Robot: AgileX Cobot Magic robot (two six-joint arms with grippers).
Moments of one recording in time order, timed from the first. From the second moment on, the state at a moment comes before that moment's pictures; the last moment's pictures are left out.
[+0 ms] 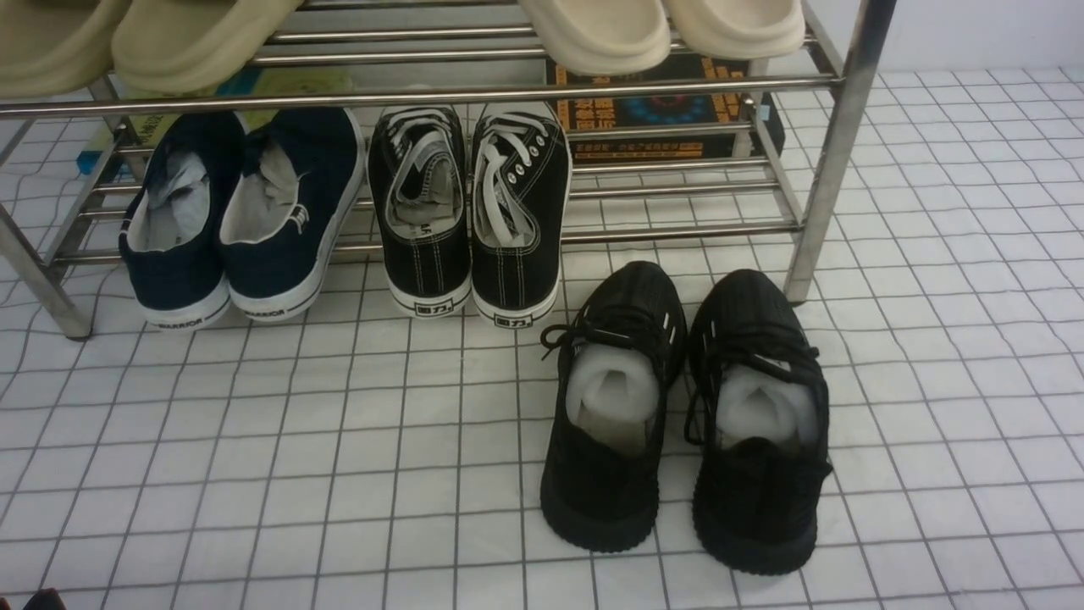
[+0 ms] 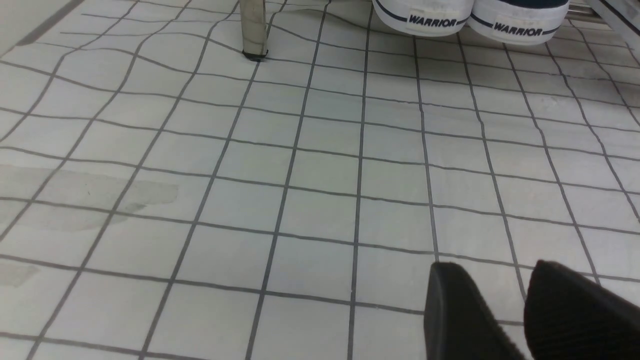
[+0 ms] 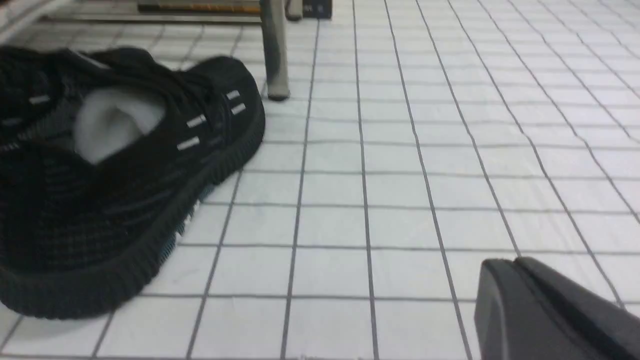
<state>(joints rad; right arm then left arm) 0.01 -0.01 0.02 0.08 0.35 -0.06 0.01 -0.01 0.03 0.15 0.38 -0.25</state>
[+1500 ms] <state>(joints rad) 0.00 -0.01 0.01 0.07 0.39 -0.05 0.01 -0.01 0.03 0.15 0.38 -0.25</state>
